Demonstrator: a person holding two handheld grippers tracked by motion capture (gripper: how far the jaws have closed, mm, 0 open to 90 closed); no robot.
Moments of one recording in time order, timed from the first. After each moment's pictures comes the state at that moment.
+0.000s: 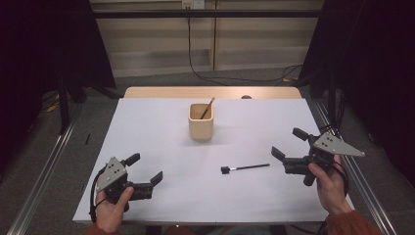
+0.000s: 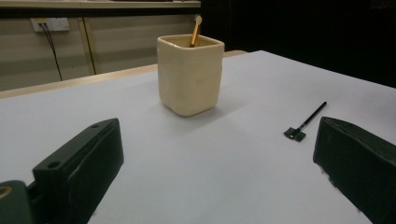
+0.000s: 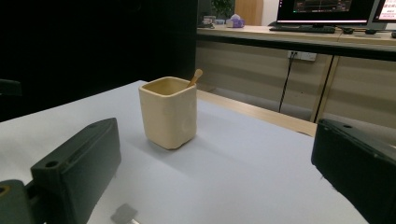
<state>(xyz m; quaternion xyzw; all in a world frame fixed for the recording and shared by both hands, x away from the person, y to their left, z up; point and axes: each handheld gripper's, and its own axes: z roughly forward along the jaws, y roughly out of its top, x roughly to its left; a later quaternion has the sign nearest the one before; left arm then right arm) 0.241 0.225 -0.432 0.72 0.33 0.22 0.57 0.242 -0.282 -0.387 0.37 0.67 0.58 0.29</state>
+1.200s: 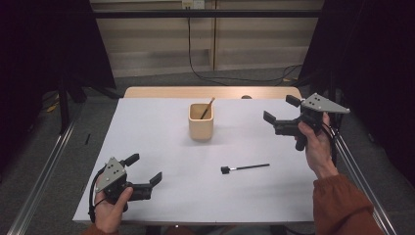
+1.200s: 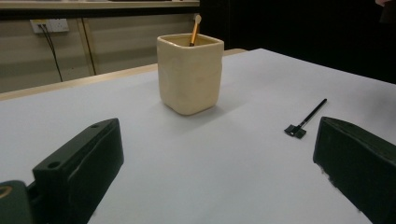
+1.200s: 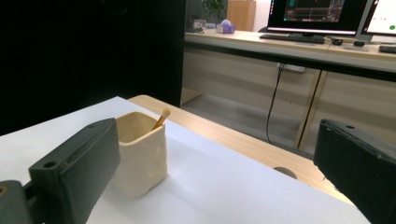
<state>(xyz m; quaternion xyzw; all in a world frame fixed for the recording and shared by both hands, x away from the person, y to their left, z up) 0.241 0.228 -0.432 0.72 0.32 0.22 0.57 0.321 -0.272 -0.346 0.37 0.67 0.56 0.30</state>
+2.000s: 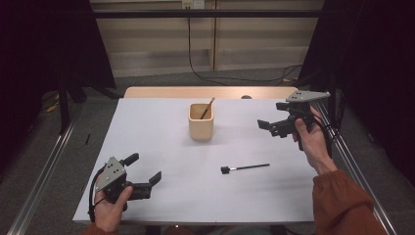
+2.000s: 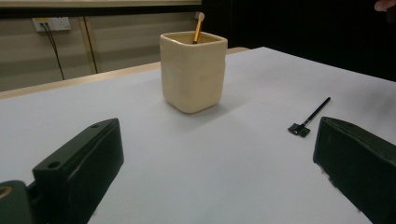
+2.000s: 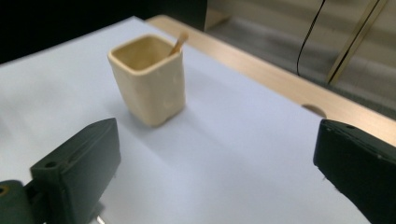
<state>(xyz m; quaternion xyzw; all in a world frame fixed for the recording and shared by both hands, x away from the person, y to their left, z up) 0.243 0.229 -0.434 0.73 0.33 0.22 0.56 0.347 -0.265 -0.348 0.38 0.78 0.46 0.20</state>
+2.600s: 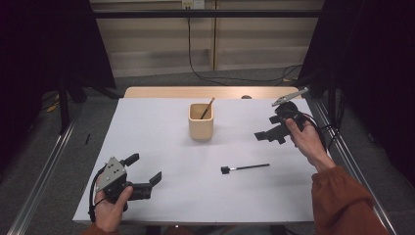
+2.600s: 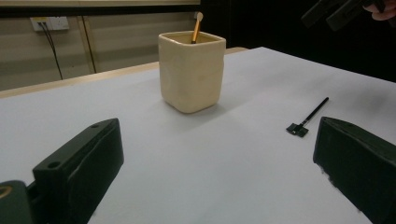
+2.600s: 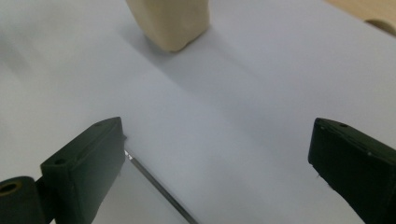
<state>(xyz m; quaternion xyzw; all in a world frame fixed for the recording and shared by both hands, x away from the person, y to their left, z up) 0.243 0.228 -0.434 0.72 0.33 0.22 0.57 0.365 -0.256 -0.366 0.40 0.85 0.34 0.08</state>
